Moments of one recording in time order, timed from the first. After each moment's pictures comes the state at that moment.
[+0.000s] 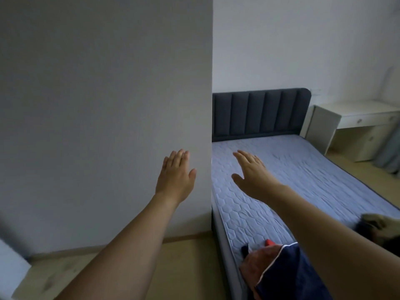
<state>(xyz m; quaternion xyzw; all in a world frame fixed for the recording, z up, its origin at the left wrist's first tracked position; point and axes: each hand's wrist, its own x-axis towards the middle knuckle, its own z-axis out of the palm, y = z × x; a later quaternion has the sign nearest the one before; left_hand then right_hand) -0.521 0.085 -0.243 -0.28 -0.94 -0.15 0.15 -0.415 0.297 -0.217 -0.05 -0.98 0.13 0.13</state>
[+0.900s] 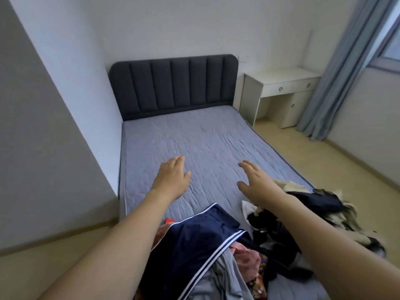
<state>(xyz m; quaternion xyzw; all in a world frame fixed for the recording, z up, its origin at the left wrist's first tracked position) -0.335 0.625 -0.333 -0.36 -0.92 -0.15 0.02 -0.173 0.823 -0.316 -0.21 -0.95 0.22 0.01</state>
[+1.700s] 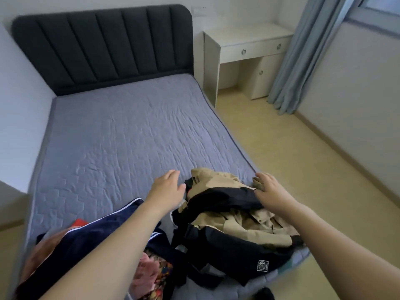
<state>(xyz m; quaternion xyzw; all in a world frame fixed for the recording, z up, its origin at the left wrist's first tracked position) -0.196 1.093 -0.454 -0.32 -0.92 -0.15 -0.17 -0.005 1.336 -0.439 -0.33 -0.89 0.31 -0.08</state>
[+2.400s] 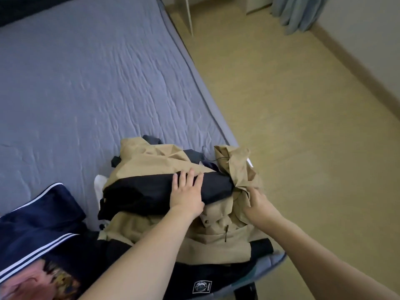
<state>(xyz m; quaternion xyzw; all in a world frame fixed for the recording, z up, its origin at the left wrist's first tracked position) -0.091 1.471 -0.780 -0.35 -0.89 0.15 -0.25 0.054 1.626 -0.767 -0.36 -0.80 0.41 -0.24</state>
